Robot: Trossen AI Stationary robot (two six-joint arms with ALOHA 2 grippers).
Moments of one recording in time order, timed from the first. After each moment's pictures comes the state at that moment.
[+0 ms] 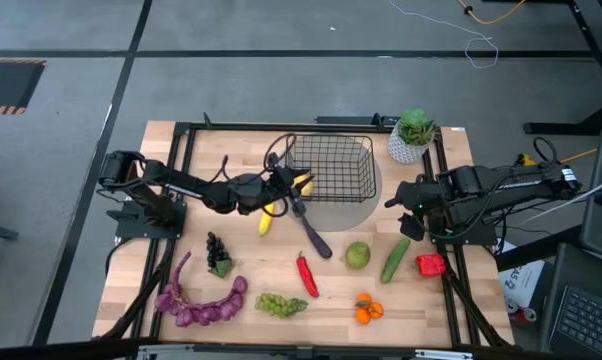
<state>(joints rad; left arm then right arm) -0.03 1.56 0.82 0.76 -0.61 0.12 0.14 0.92 0.86 -1.18 0.11 0.52</state>
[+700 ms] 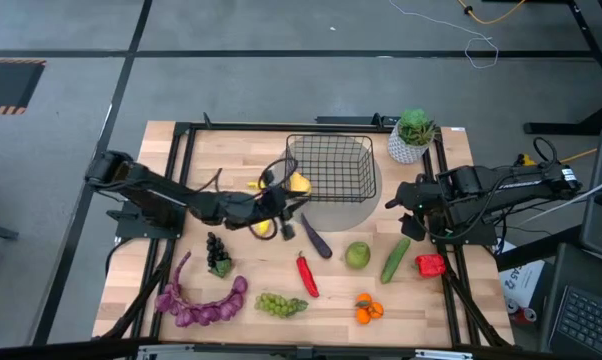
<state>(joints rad) -0.21 1.44 0.82 0.54 -0.66 0.06 0.14 0.92 0.86 -1.19 0.11 0.49</state>
